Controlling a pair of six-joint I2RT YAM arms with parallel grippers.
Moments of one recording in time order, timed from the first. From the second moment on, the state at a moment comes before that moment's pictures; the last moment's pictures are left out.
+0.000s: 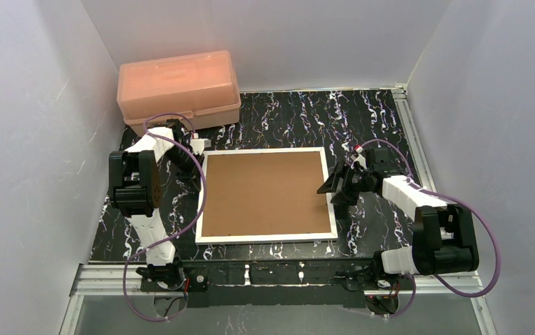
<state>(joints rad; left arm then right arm) 0.00 1.90 1.32 -1.05 0.39 0.36 0.13 1.36 0.66 -0.35 -0.65 0.54</state>
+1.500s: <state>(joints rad) 0.00 1.90 1.32 -1.05 0.39 0.36 0.13 1.79 1.07 -0.18 -0.63 0.57</state>
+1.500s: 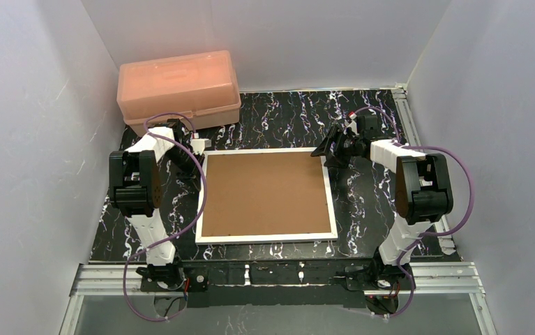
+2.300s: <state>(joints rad) 0.00 1.90 1.32 -1.05 0.39 0.36 0.13 1.80 1.05 -0.14 -0.65 0.58</state>
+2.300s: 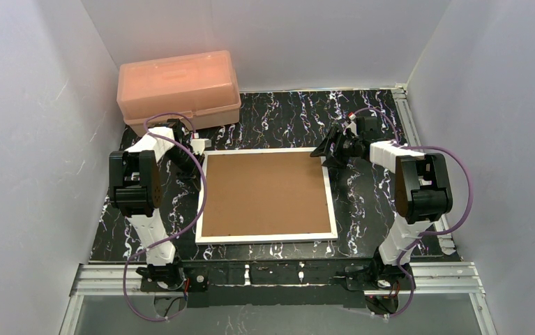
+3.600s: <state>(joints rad) 0.00 1.91 1.34 -1.06 0.39 0.36 0.22 1.81 1.02 -0.07 -0.63 0.61</state>
